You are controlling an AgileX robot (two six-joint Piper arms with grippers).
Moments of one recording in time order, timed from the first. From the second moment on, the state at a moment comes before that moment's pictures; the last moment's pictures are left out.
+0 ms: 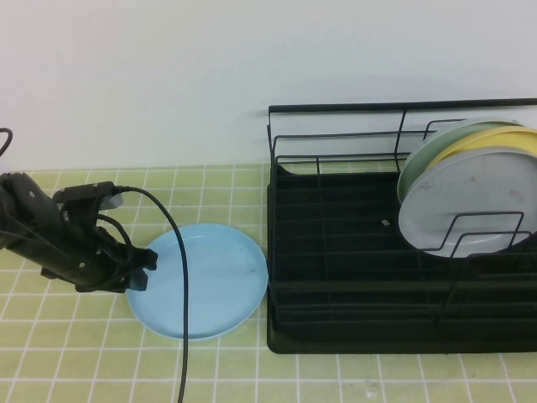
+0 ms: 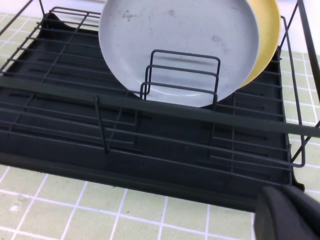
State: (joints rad) right arm -0.01 0.24 -0.31 0.27 0.57 -0.35; left arm -0.07 1.86 -1.11 -0.55 0.53 0.40
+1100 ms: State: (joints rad) right arm -0.01 0.24 -0.31 0.29 0.57 -0.35; left arm -0.03 1.71 -1.20 -0.44 0.65 0.44
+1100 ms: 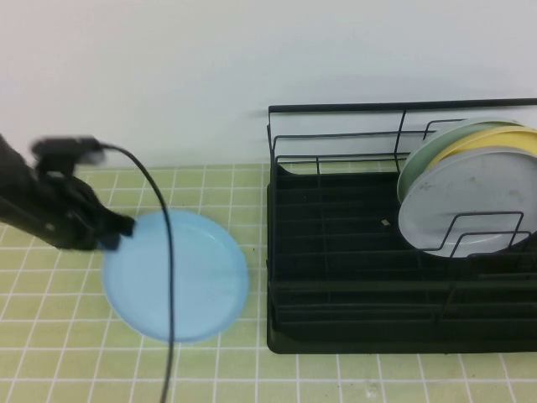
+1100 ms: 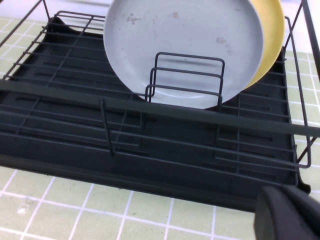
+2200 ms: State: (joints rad) right arm -0.01 0.35 -0.62 1.51 0.67 -0.85; left arm -0.11 1.05 -1.20 -1.49 0.91 1.16
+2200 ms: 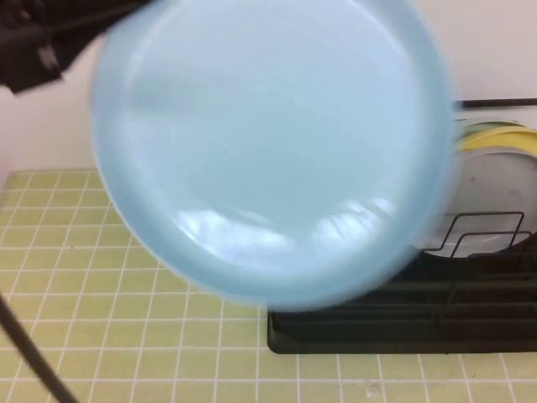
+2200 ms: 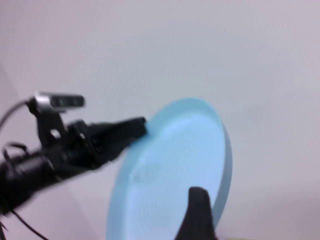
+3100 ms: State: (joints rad) right arm -0.01 0.39 -0.62 1.56 0.77 -0.66; left arm -0.44 1.05 -1.20 -1.55 0.67 1.31
